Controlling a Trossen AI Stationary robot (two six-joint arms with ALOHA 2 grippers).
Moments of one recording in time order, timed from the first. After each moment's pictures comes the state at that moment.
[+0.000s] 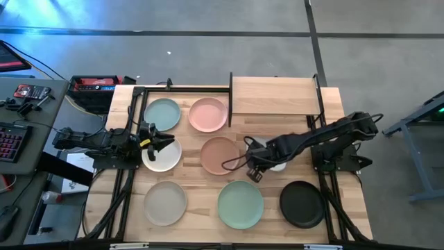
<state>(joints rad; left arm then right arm) -0.14 0.03 0.07 -0.09 -0.35 -0.51 0.24 1.58 1.22 -0.92 0.10 0.89</state>
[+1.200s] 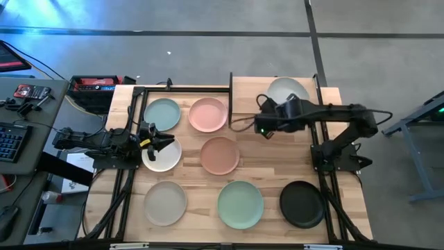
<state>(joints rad) -0.14 0.03 0.07 -0.09 -0.34 -0.52 0.00 1.56 1.62 -1.57 0.65 0.71</state>
